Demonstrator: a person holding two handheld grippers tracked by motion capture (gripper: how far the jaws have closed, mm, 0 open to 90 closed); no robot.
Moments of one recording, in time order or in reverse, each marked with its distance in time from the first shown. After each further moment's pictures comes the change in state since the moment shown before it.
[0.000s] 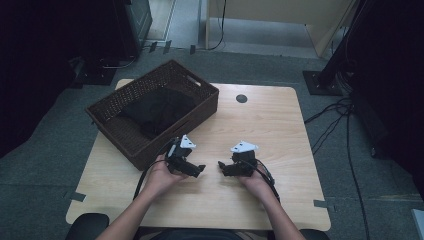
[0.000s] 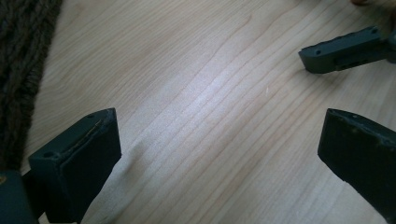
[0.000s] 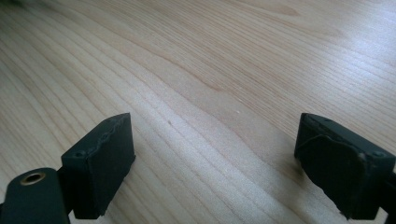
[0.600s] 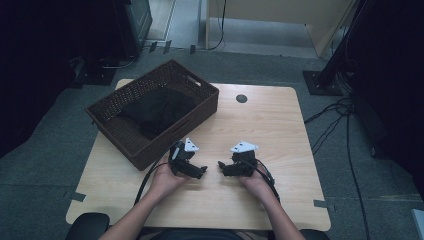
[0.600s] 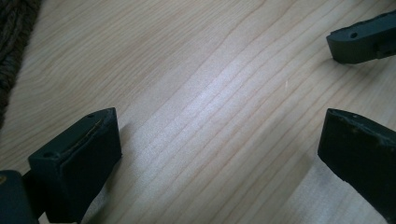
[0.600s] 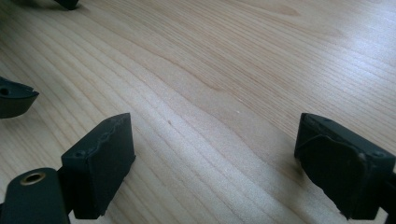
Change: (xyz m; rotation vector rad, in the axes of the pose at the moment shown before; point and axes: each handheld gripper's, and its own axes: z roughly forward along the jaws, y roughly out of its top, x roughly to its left) left arm -0.003 -0.008 0.023 0.009 0.038 0.010; right arm 0.000 0.000 0.000 0.000 0.000 0.000
